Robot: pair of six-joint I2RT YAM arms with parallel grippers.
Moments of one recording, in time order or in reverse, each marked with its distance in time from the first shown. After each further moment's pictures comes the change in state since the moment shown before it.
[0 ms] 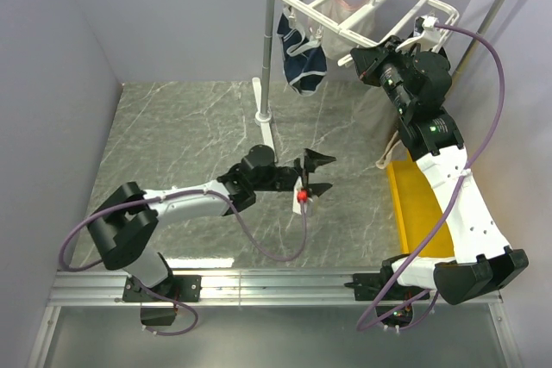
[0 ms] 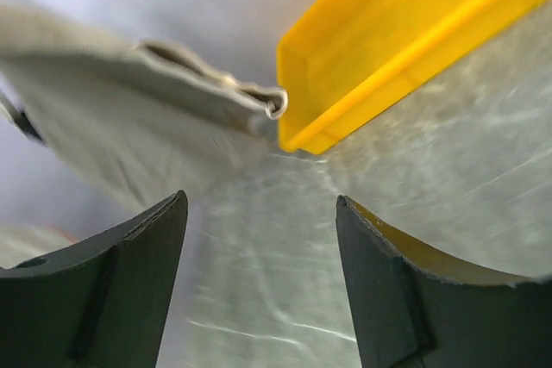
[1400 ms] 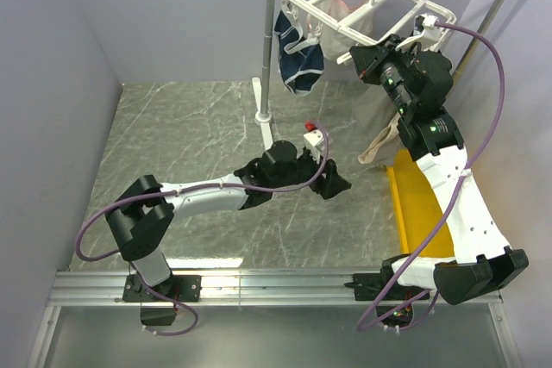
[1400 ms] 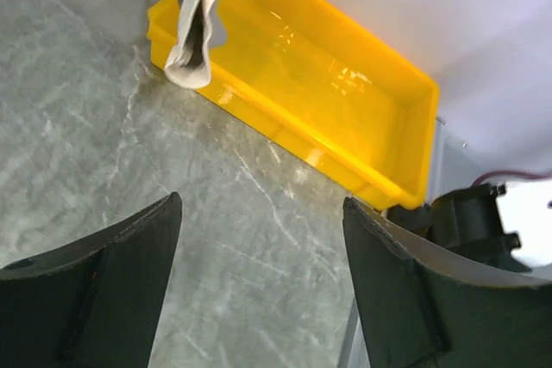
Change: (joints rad) left arm -0.060 0.132 0.193 -0.170 -0.332 -1.269; right arm 0.000 0.000 0.001 0.024 -0.023 -0.014
